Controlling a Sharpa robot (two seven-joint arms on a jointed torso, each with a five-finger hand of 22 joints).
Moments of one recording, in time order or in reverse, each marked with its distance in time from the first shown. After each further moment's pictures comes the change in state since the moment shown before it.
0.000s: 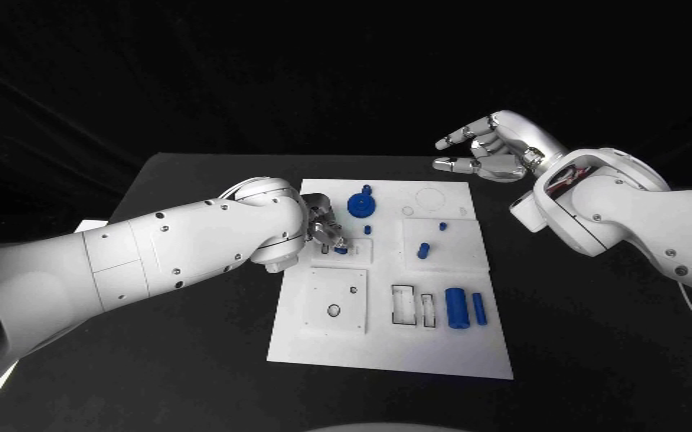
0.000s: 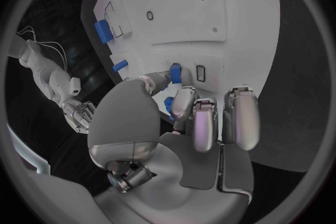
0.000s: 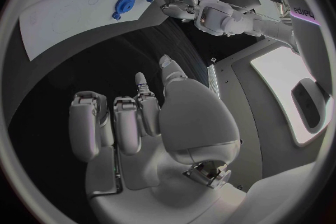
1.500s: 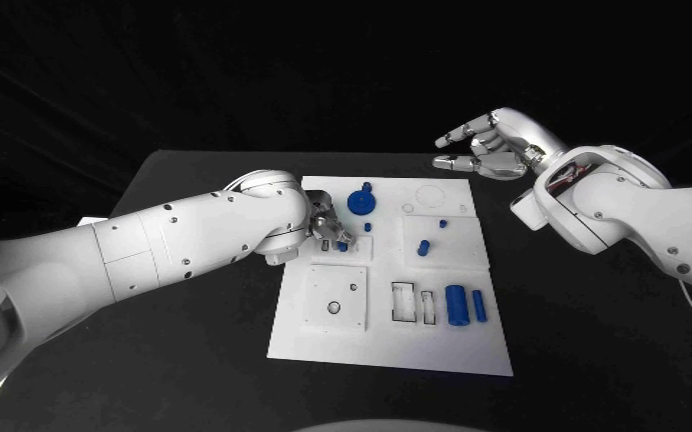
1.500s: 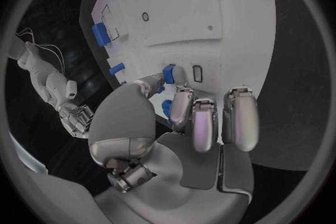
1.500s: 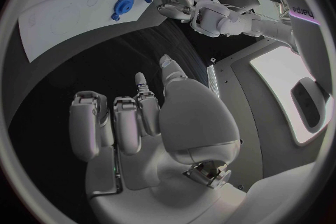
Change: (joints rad) left arm 0.007 0.031 0.001 -0.051 -0.006 0.065 -0.002; left_hand -0.150 0.034 -0.126 0.027 0.024 0.088 -0.040 -0.031 0.024 0.034 -0.006 0.038 0.057 0.003 -0.003 0.000 0.000 0.000 0.000 -0.007 0.020 0.000; right arm 0.000 -0.003 0.000 0.007 0.001 0.004 0.000; right_hand 0.000 0.000 -0.006 0.000 0.000 0.000 0.000 0.000 0.000 -0.004 0.004 -0.008 0.000 0.000 0.000 0.000 0.001 0.000 -0.004 -0.004 0.000 -0.004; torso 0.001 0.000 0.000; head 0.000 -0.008
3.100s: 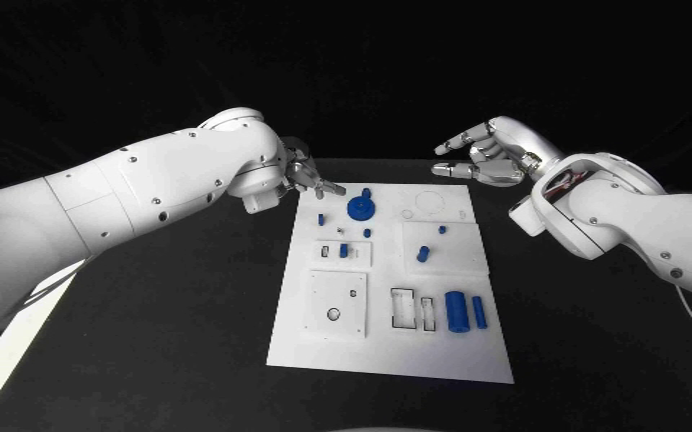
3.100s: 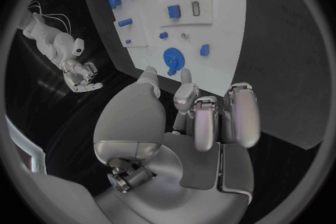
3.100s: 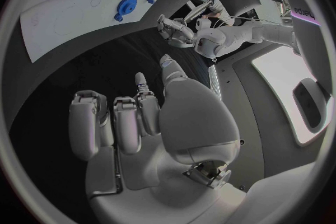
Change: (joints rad) left arm 0.138 -0.019 0.073 -0.109 0.102 0.074 0.000; left_hand 0.097 0.076 -0.594 0.092 -0.074 -0.128 0.071 -0.135 -0.022 -0.113 0.059 -0.112 -0.130 0.000 0.029 0.000 0.000 0.000 0.000 0.025 -0.057 0.000; right arm -0.004 0.012 -0.002 -0.026 0.003 0.004 0.001; right_hand 0.000 0.000 -0.010 0.004 0.000 0.000 0.000 0.000 0.000 -0.003 -0.003 -0.009 0.000 0.000 0.000 -0.006 -0.001 0.000 -0.003 0.004 -0.008 -0.010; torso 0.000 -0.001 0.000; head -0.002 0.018
